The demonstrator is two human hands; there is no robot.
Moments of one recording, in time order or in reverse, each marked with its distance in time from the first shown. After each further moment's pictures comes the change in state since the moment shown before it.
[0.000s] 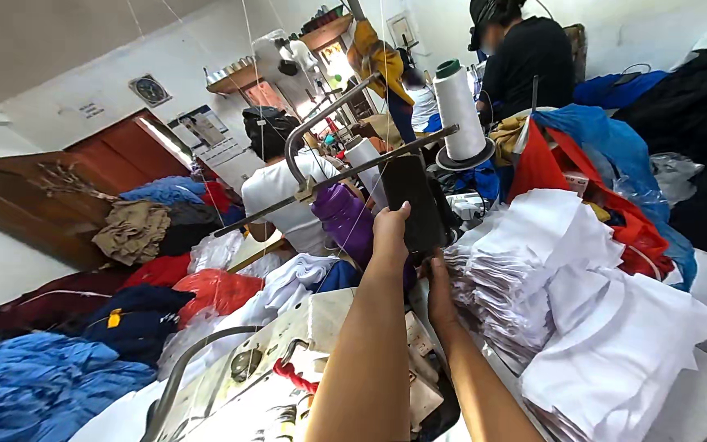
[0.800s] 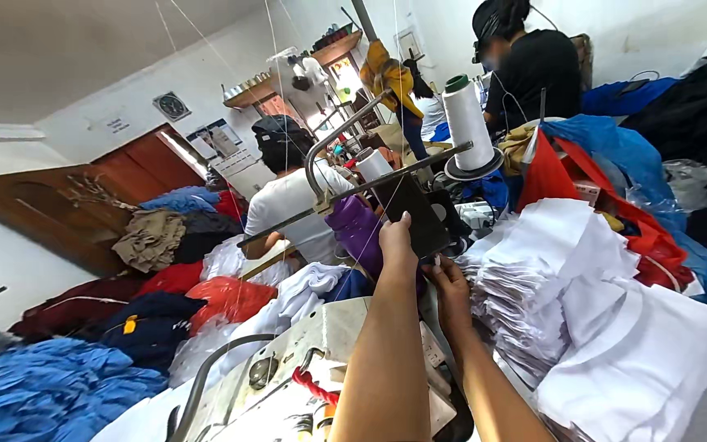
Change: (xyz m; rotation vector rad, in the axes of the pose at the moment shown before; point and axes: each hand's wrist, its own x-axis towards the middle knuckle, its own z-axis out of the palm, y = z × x) left_hand 0.000 0.000 0.001 -0.115 0.120 0.014; right_hand 0.011 0.002 0.004 0.364 0.143 0.067
